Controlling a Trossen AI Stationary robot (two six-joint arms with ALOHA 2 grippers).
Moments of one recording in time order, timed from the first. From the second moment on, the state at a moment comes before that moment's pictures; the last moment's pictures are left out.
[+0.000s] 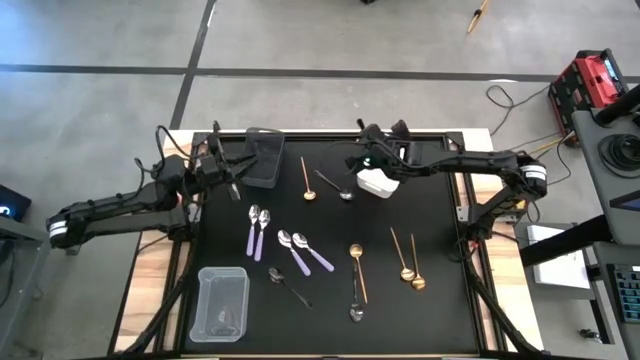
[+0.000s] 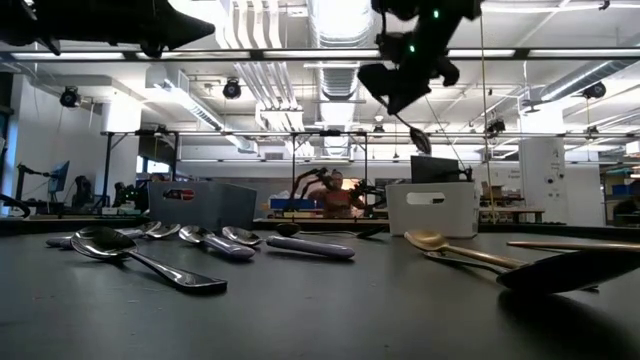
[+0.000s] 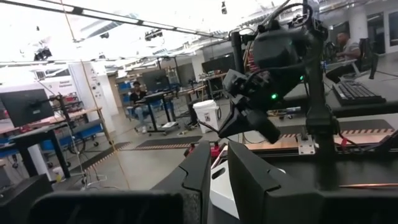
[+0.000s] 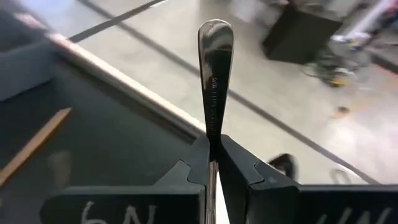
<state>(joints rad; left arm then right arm) 0.36 0.57 0.39 0.36 -0.02 0.24 -0.25 1.54 1.27 -0.56 0.82 0.37</state>
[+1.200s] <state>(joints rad) 0.36 0.55 0.39 0.37 -0.02 0.24 -0.30 1.73 0.78 0.27 1.39 0.78</state>
